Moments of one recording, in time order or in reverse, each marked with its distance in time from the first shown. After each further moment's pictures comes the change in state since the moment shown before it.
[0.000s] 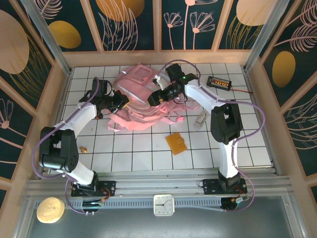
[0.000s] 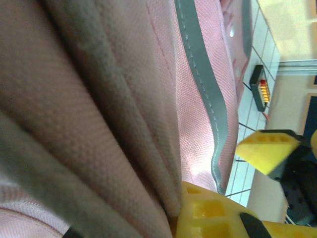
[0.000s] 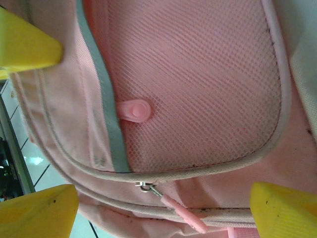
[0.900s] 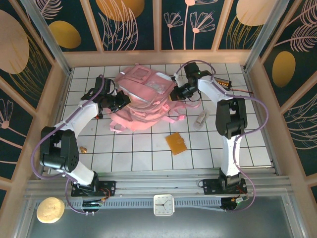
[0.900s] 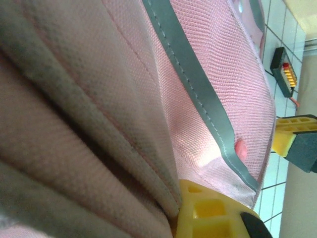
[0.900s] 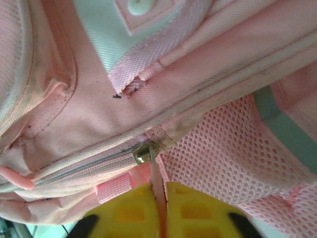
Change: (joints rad) left arm -0.031 0.005 0.049 -0.091 -0.088 0.148; right arm -0.205 0.051 -0.004 -0.093 0.055 0.020
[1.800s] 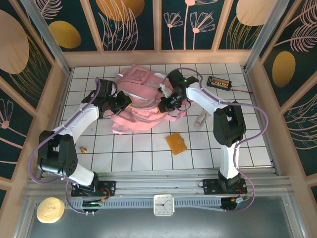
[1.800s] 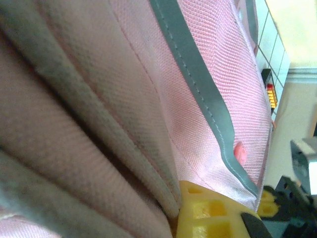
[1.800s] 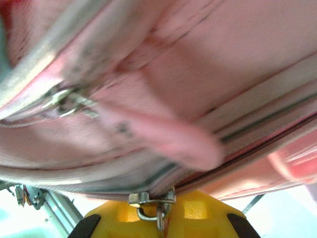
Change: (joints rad) left arm -0.034 -0.045 -0.032 0.014 -0.035 -0.195; right arm 0.194 -0.117 -0.103 -0.068 0.026 0.116
